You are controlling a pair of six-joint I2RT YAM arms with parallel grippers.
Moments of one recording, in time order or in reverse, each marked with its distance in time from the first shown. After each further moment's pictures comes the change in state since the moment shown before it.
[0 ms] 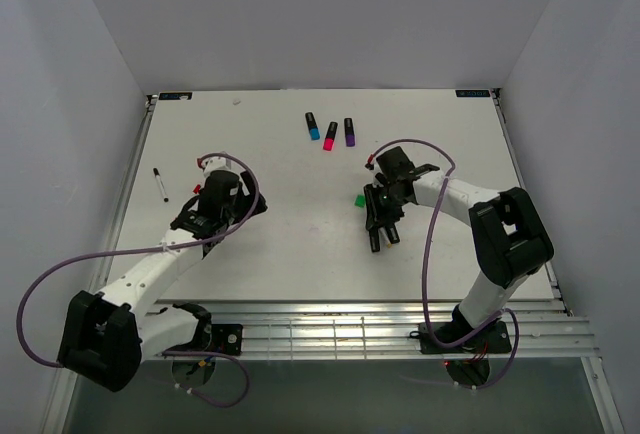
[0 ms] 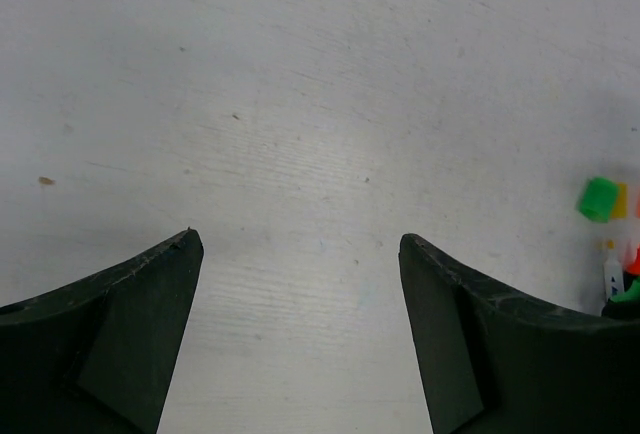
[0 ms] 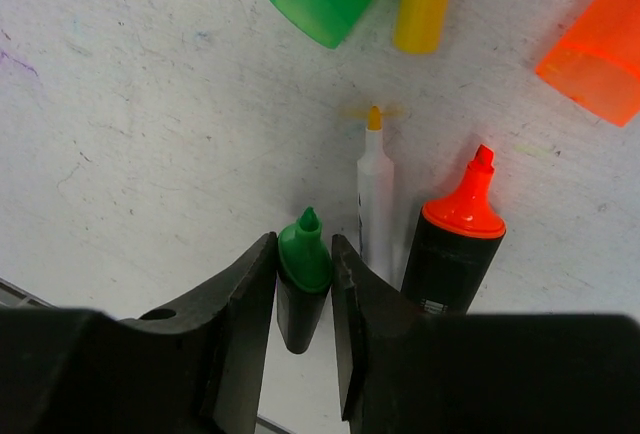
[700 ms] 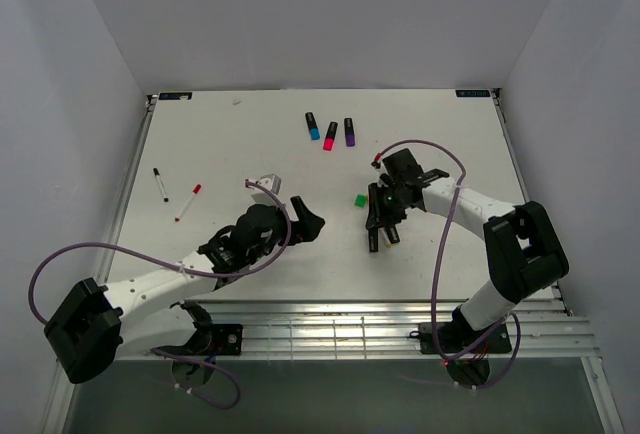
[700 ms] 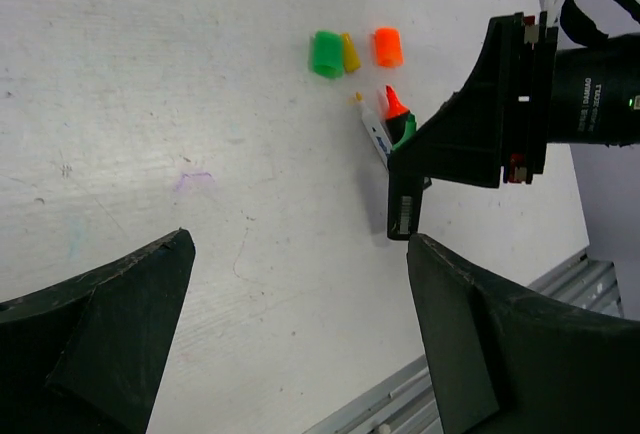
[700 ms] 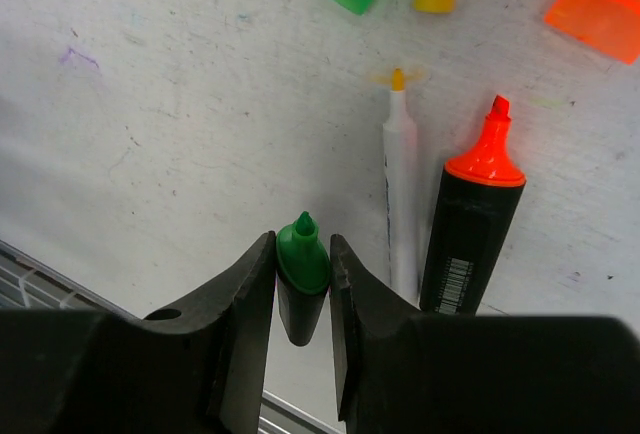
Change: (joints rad) left arm -0.426 -0.049 -0.179 0.406 0.033 -0.164; right arm 0.001 -0.122 -0.081 0.049 -0.027 0.092
